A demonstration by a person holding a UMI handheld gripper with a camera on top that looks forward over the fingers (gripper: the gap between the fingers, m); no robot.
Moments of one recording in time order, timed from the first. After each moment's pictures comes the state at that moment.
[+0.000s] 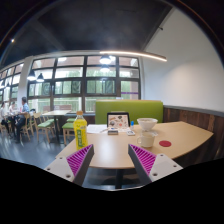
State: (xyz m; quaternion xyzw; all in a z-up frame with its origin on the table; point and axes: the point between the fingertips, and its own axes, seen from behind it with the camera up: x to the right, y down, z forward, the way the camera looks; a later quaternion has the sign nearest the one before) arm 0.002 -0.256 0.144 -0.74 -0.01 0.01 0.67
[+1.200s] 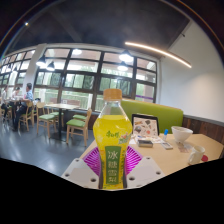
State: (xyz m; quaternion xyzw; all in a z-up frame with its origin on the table) arm -0.176 -0.001 0.088 -0.73 -0.09 -0.01 0.68
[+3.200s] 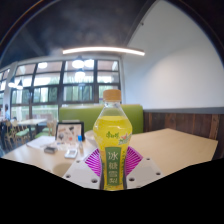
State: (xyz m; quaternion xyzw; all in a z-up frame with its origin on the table) arm 0.353 0.038 0.129 -0.71 0.05 -0.03 0.70
